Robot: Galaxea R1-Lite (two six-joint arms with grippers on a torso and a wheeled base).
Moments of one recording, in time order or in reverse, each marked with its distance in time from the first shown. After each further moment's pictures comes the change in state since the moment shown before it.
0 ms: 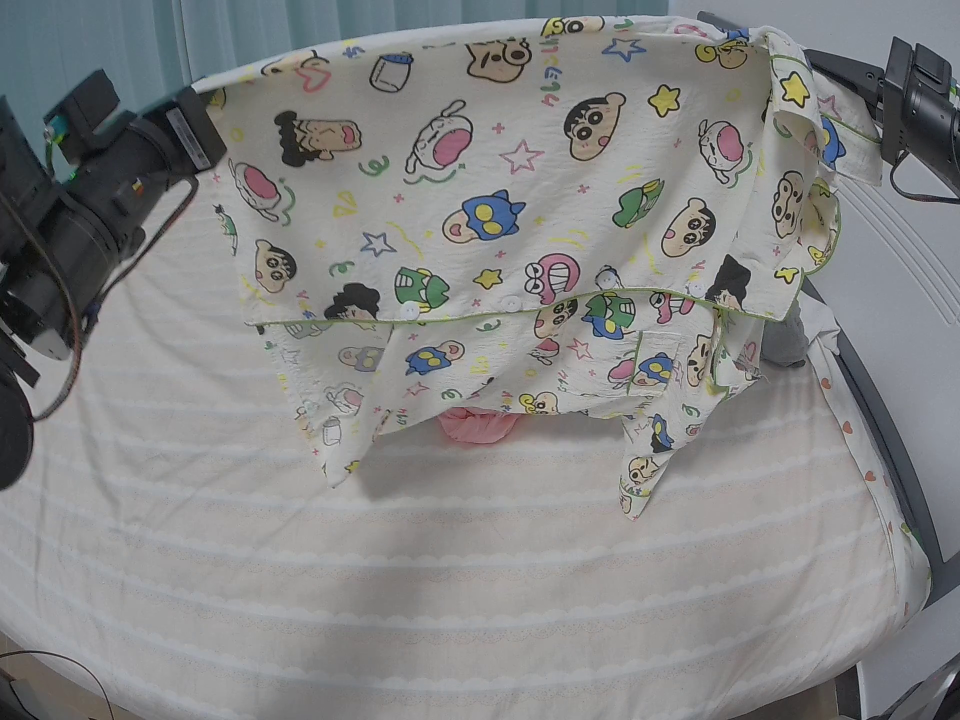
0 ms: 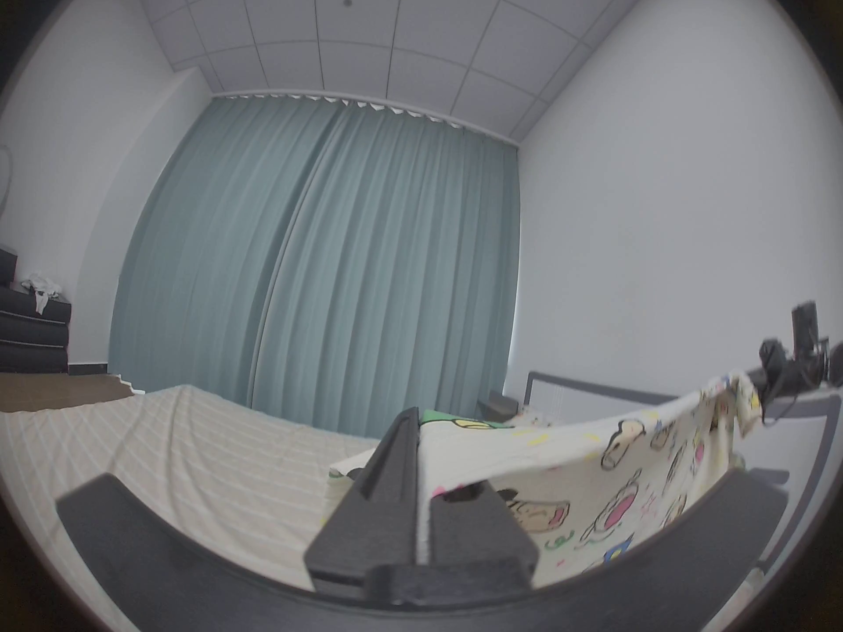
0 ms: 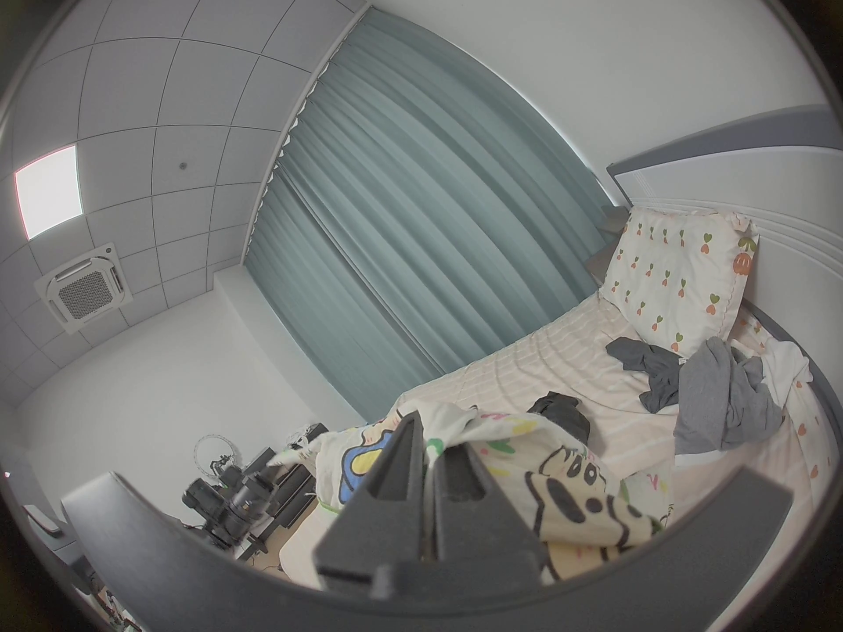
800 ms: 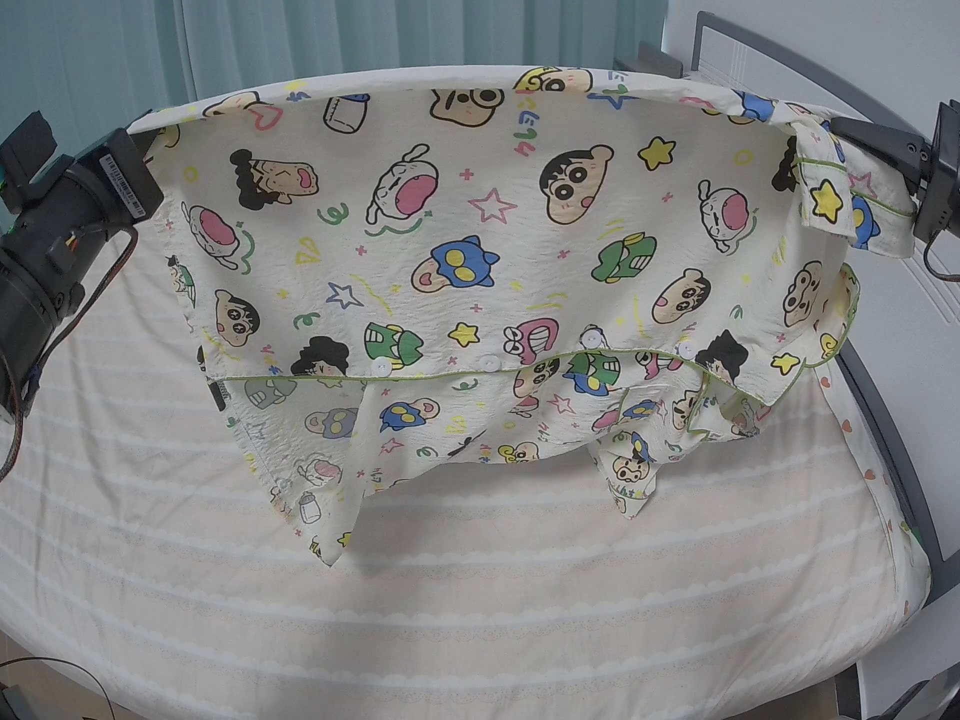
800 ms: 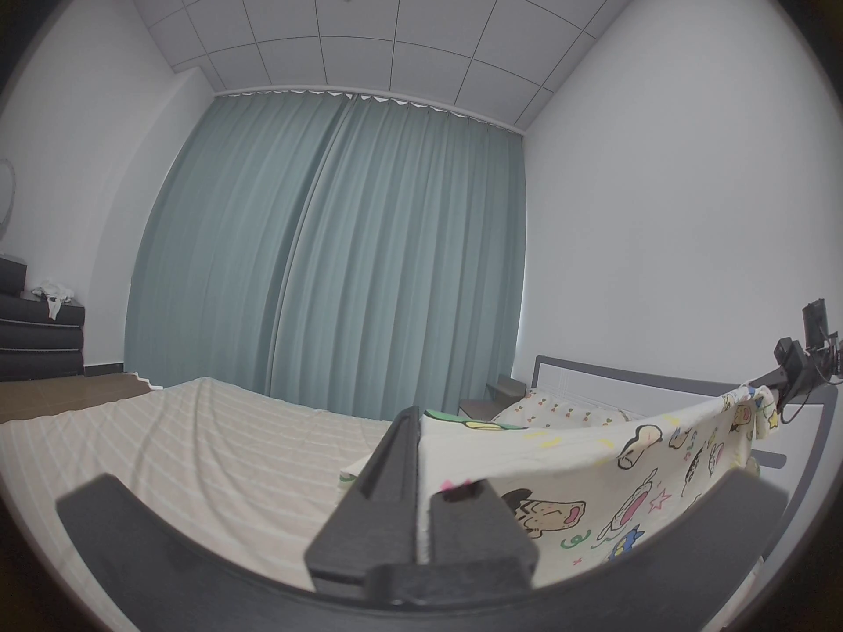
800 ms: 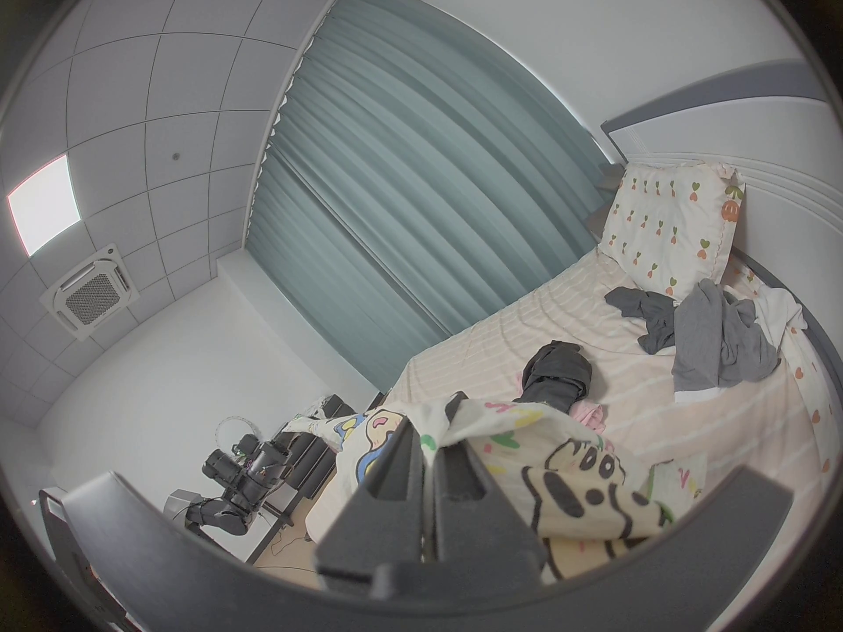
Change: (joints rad) left arm 0.011 -0.150 0.151 0.041 0.023 0.001; right arm 0.008 -0.175 0.244 0.043 0.076 -0.001
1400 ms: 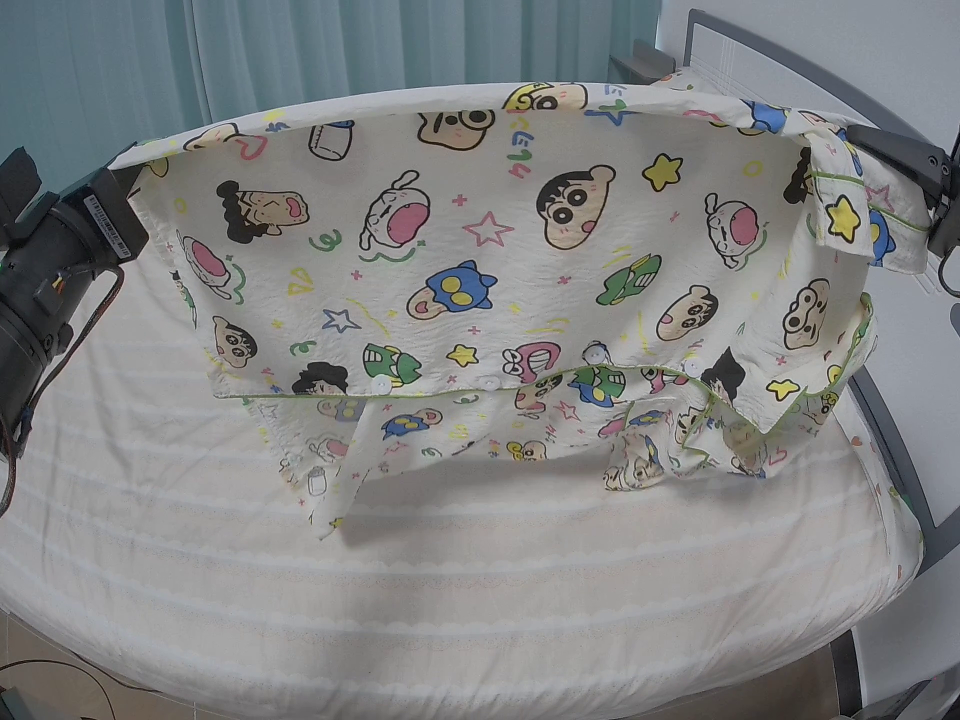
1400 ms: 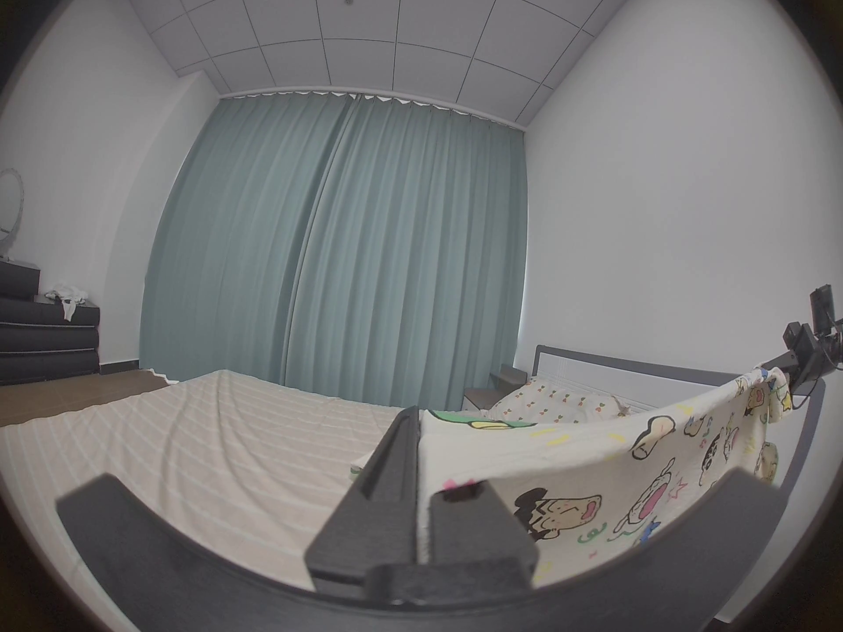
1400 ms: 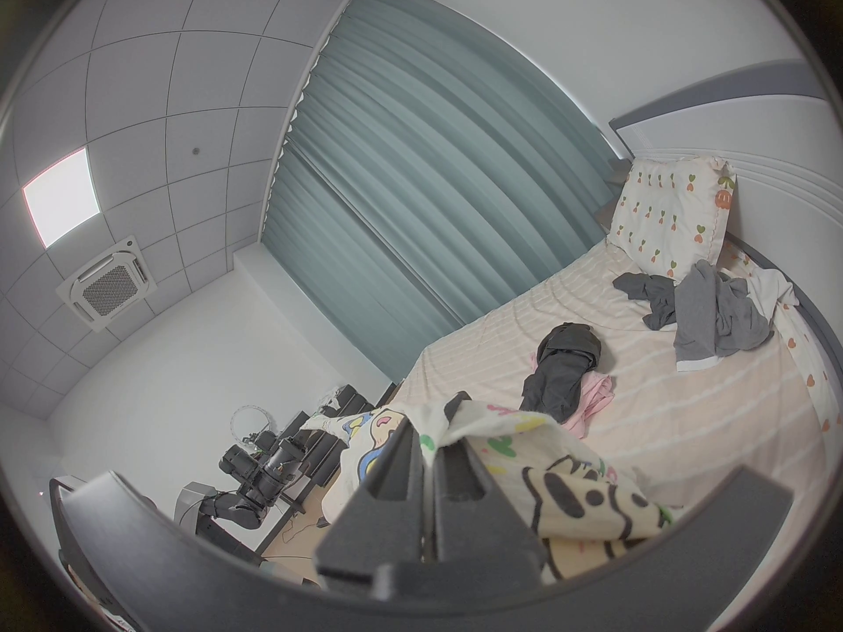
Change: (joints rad) left arm -0.006 -0.049 0.086 -0.005 0.032 0.002; right arm 0.016 -0.064 0.054 -0.001 0.027 0.001
